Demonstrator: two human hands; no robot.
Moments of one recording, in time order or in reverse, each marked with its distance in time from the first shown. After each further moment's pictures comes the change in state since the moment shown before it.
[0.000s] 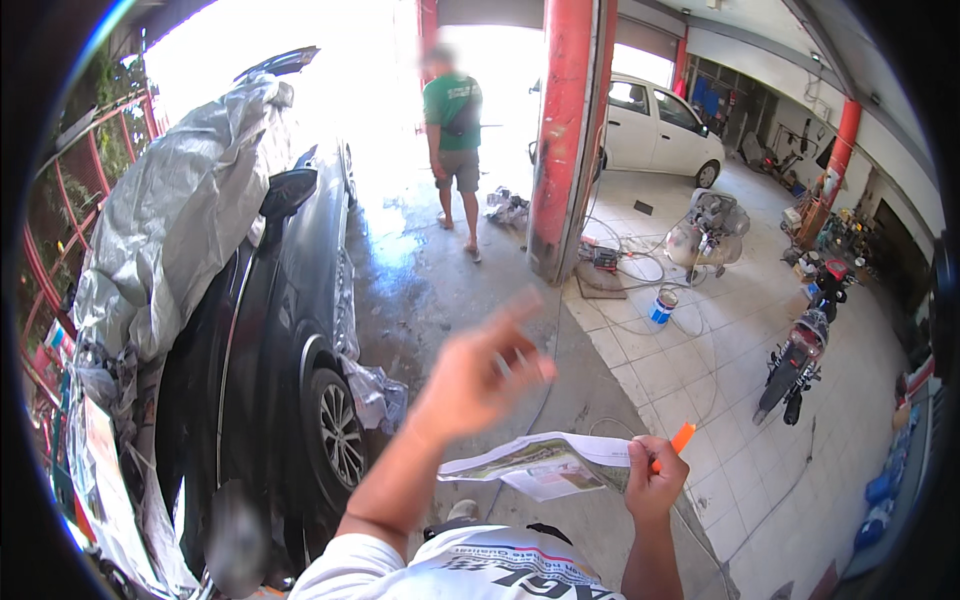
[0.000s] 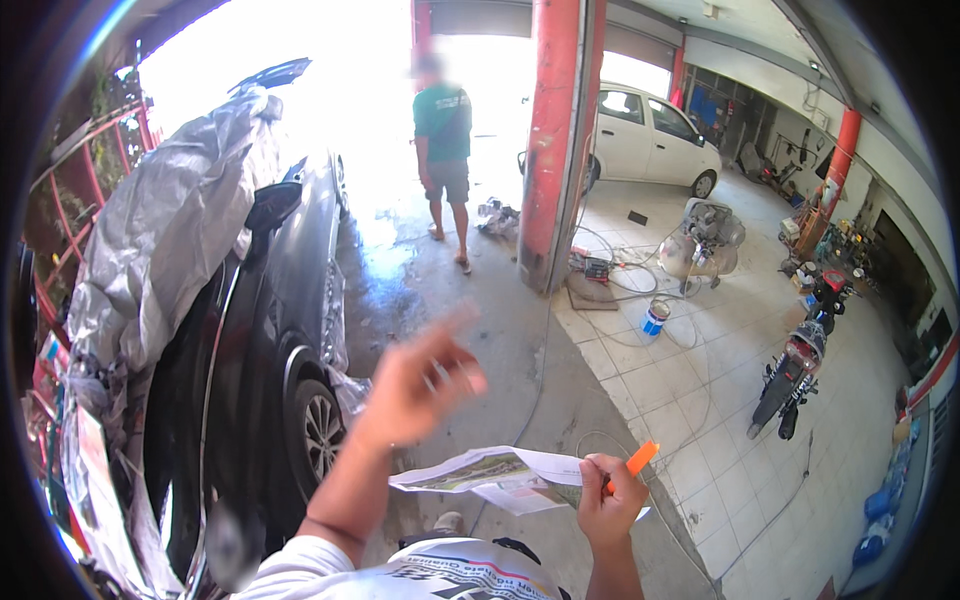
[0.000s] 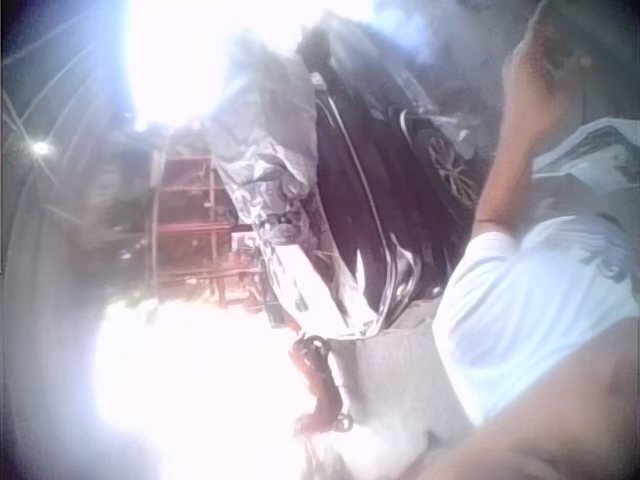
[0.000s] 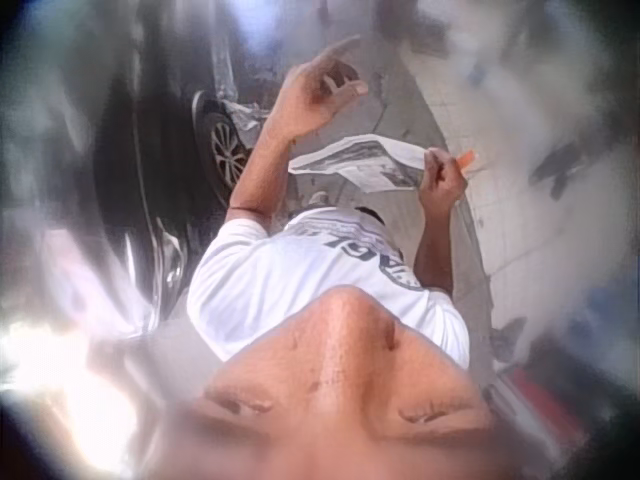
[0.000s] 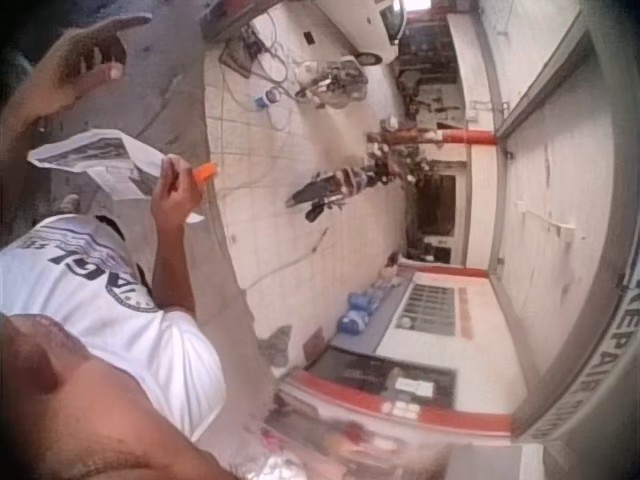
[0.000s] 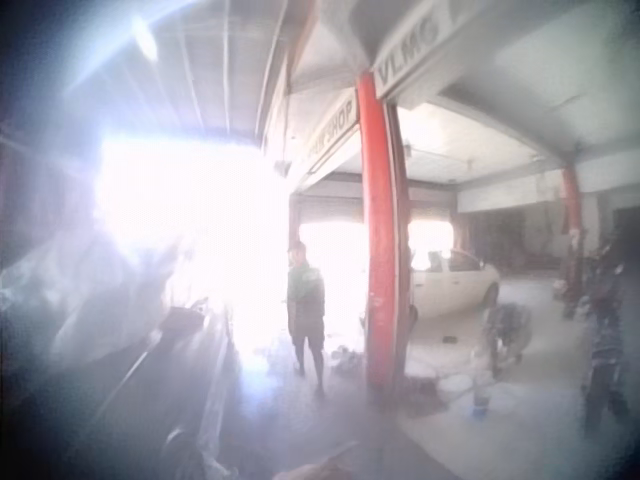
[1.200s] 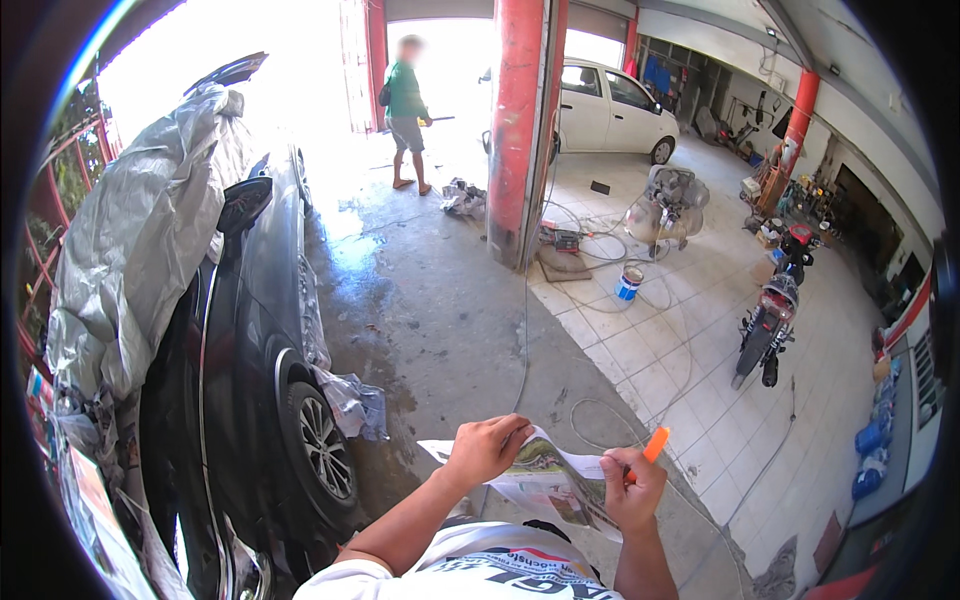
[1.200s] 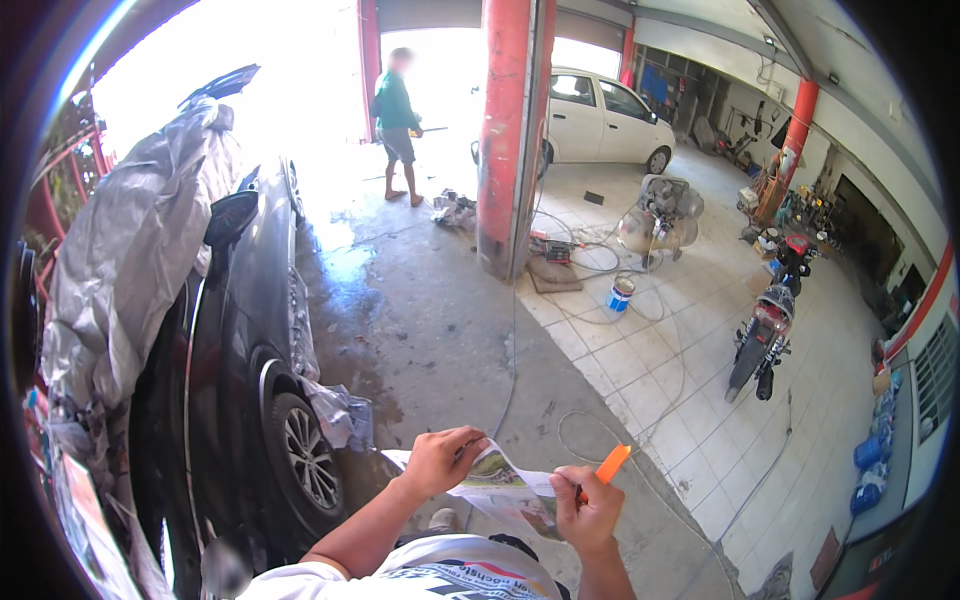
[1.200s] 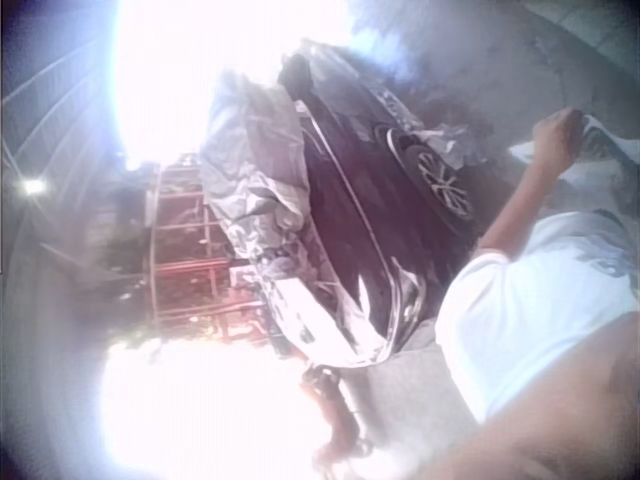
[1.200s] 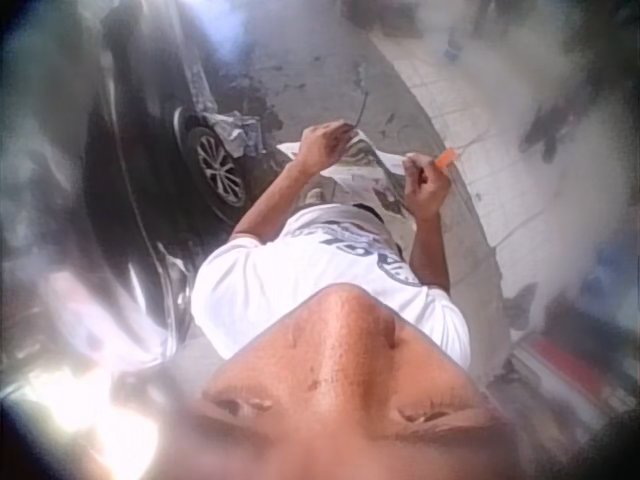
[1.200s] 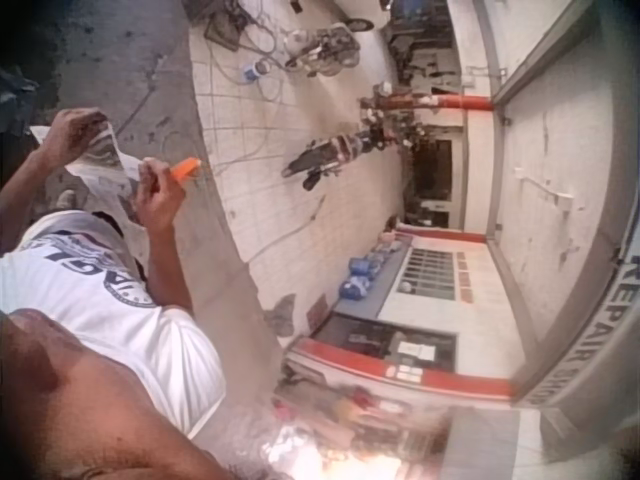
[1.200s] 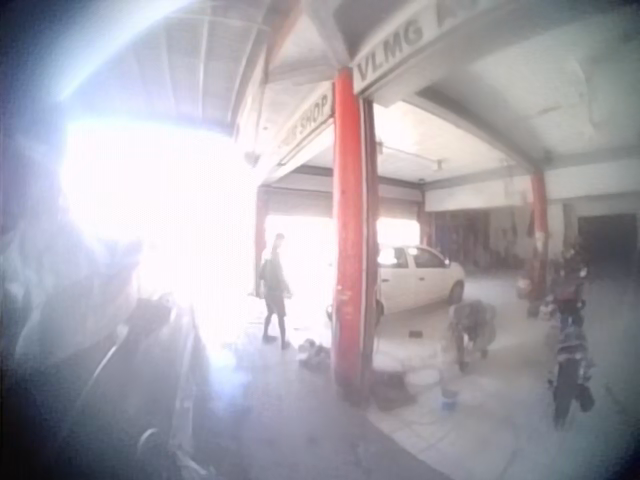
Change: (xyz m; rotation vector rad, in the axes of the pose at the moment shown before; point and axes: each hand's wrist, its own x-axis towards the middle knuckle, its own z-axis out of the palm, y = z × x) left_hand -0.106 -0.097 0.079 0.095 -0.150 0.039; right_hand -0.043 -0.027 0.010 -0.043 -0.072 0.040
